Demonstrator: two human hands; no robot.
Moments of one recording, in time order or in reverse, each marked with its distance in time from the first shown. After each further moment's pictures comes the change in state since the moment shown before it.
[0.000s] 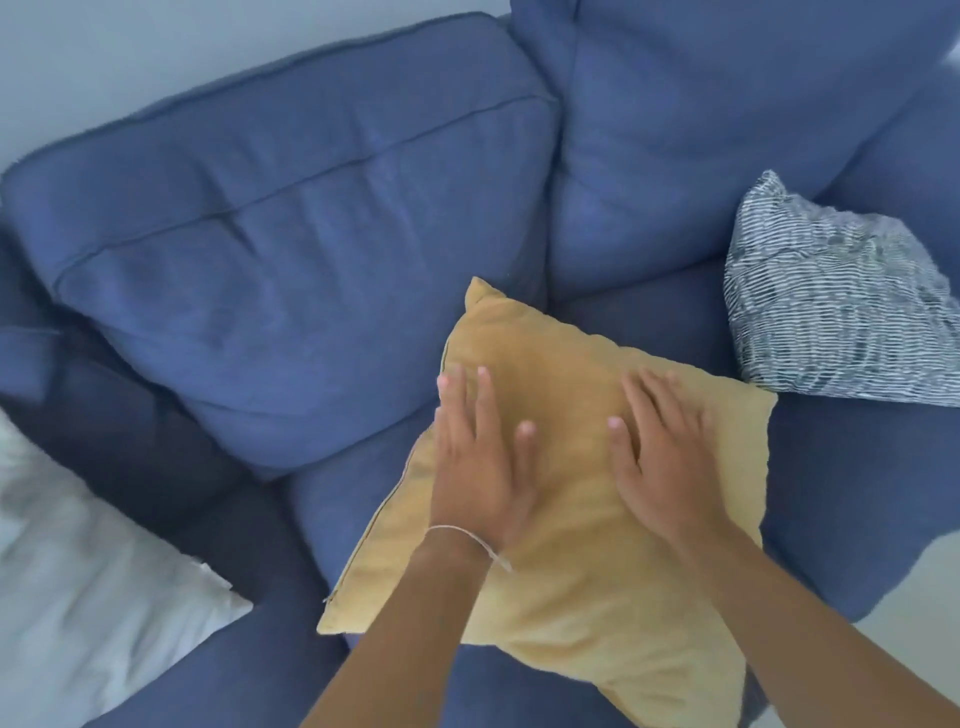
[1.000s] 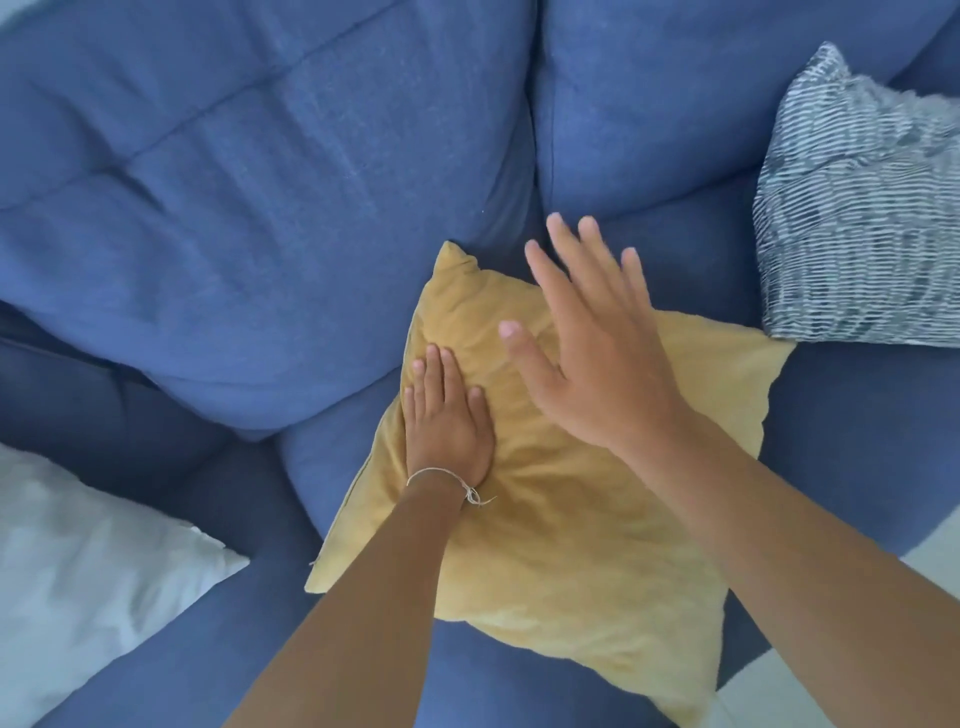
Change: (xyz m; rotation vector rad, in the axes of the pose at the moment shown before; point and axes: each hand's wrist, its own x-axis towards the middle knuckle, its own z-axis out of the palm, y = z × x) left_hand 0.032 -0.058 0.074 0.326 -0.172 -0.278; right_hand 0.071 -0.040 -0.033 0.072 -0.030 -0.319
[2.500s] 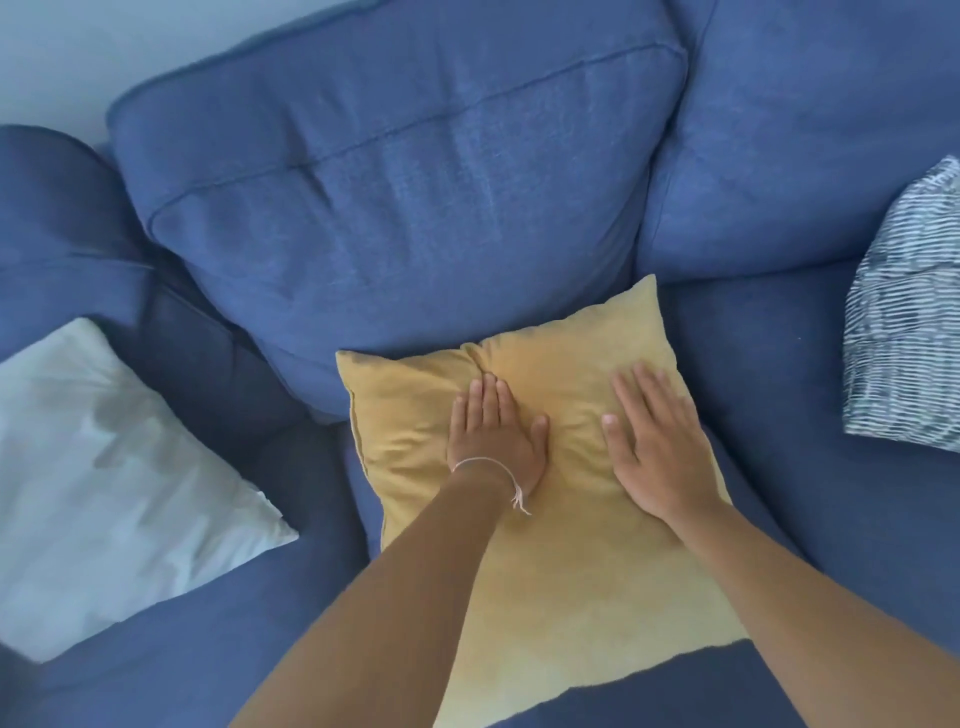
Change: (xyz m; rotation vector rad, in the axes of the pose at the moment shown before) left_hand 0.001 0.003 -0.060 0.248 -0.189 -0.107; right_hand -0.032 0.034 0.095 0.030 -0.228 0.189
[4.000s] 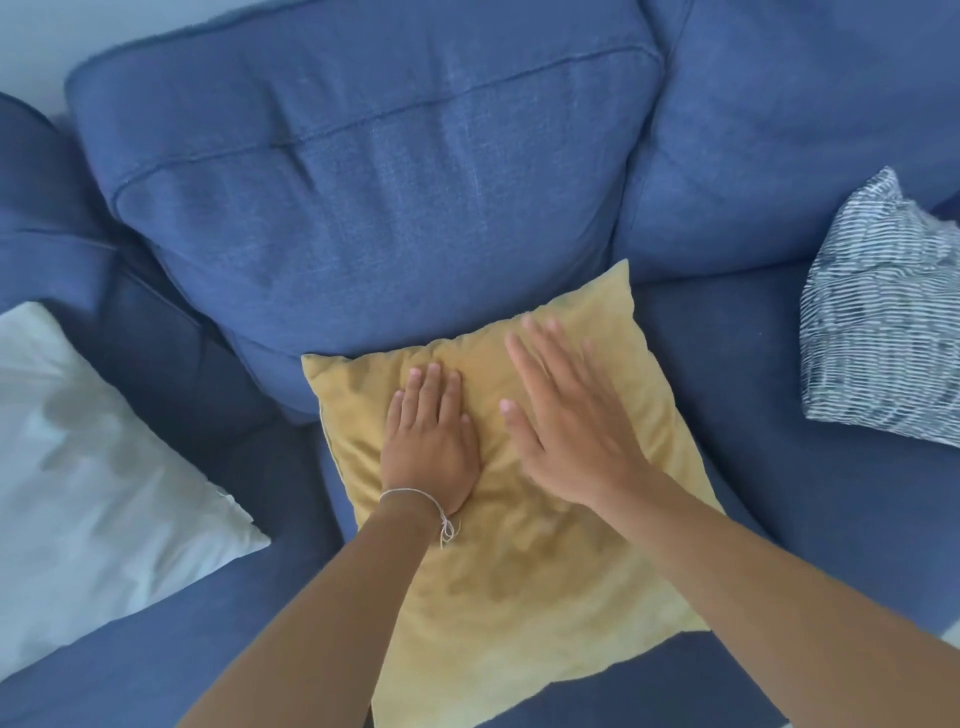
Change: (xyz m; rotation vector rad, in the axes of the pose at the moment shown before) left_hand -0.009 -0.073 0.026 -0.043 0.354 0.137; right_hand -0.005 -0.099 -0.028 -0.124 -0.013 -0.335
